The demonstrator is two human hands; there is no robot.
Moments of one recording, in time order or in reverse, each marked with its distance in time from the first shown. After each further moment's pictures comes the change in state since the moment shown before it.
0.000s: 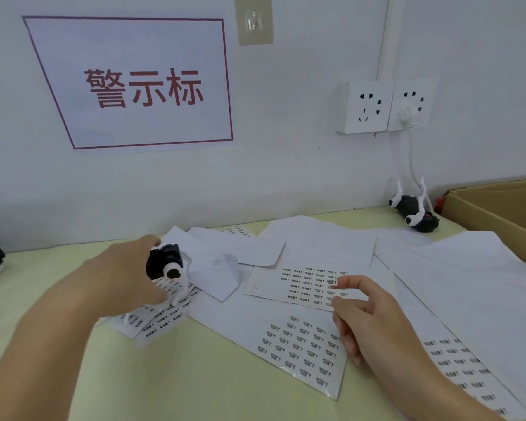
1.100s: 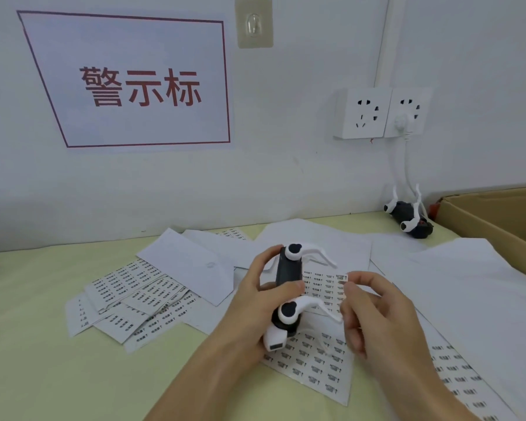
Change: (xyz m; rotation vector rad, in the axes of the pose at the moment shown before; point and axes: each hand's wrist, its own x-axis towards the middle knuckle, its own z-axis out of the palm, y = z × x) left_hand -0.010 0.113 0.111 -1.642 -0.417 0.256; right_hand -0.005 -0.008 -0.002 0.156 0.099 -0.169
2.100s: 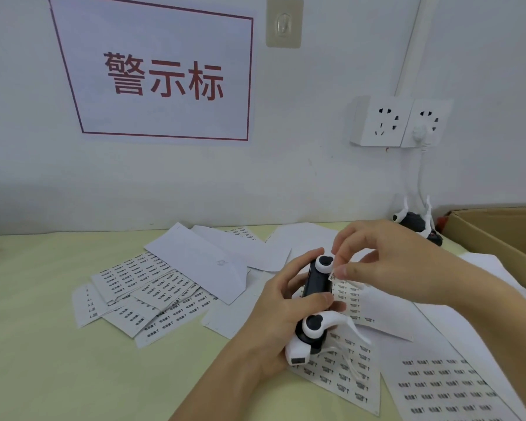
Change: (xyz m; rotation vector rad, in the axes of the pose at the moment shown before) left_hand 0.005 -0.010 -0.001 -0.106 -0.215 0.081; right_hand 0.066 -0.082 0.000 -0.923 -0.502 -0.197
